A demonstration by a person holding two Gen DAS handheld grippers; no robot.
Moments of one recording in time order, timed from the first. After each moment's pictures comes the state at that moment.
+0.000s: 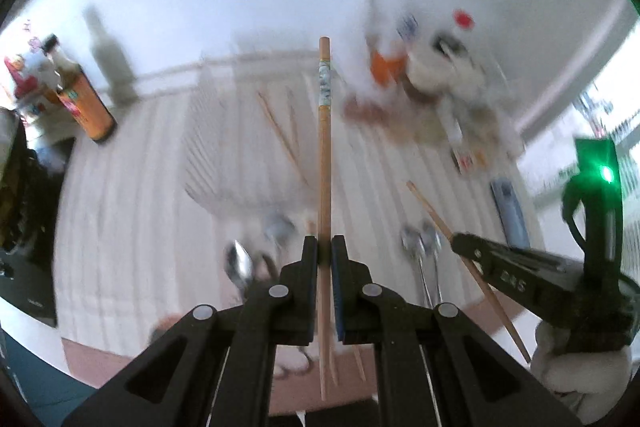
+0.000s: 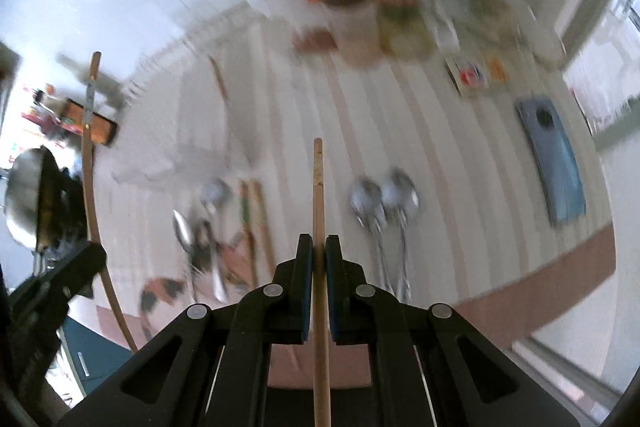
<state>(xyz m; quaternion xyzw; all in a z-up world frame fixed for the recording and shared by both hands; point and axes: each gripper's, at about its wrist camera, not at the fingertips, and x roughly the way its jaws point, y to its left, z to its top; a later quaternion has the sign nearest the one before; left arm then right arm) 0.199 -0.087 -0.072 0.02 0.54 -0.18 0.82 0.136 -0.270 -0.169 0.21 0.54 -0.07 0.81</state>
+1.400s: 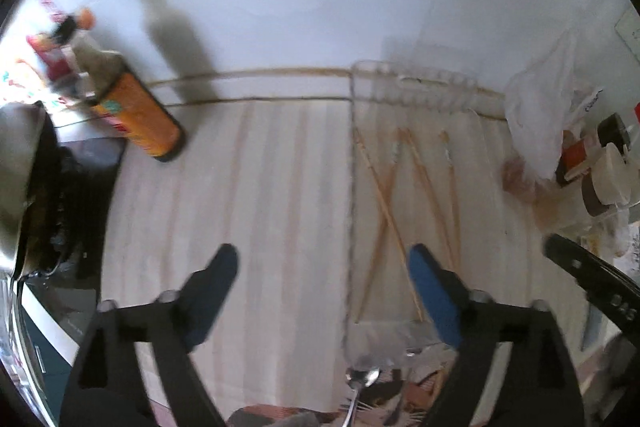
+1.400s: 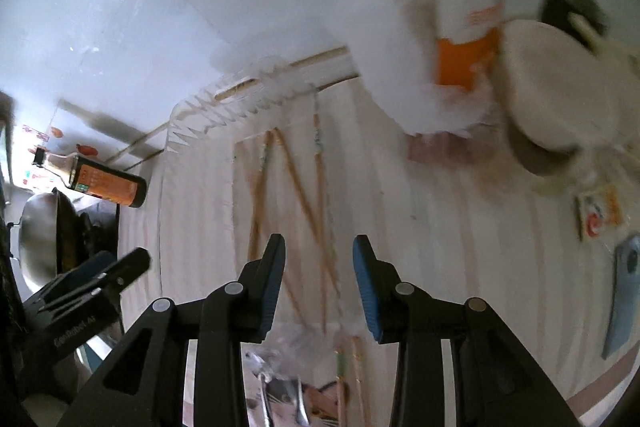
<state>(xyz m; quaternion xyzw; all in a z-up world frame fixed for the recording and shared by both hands) 0.343 -0.012 -0.133 0.03 0.57 -0.03 0.82 0.307 -0.229 -0.174 0.21 0.53 -0.02 0.82</state>
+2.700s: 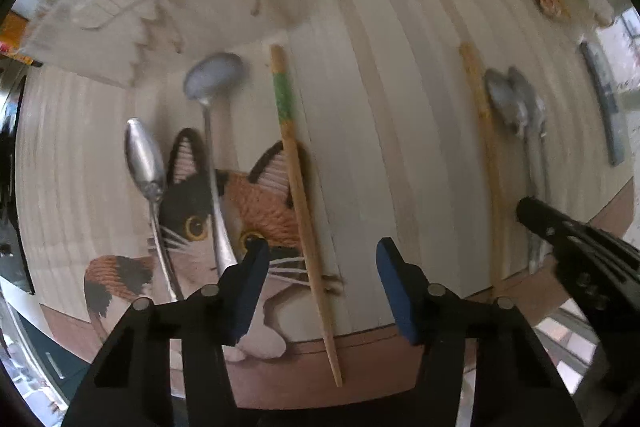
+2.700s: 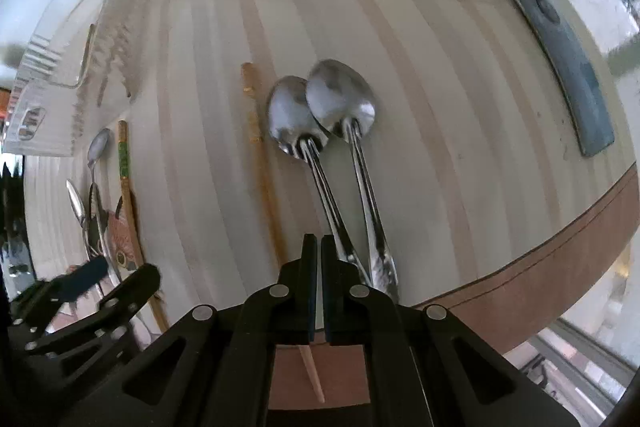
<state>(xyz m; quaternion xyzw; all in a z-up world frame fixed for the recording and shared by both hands) 0.184 -0.152 -0.269 0.14 0.70 -0.13 0.69 0.115 -0.309 -0.307 0.22 0.63 -0.13 0.73</state>
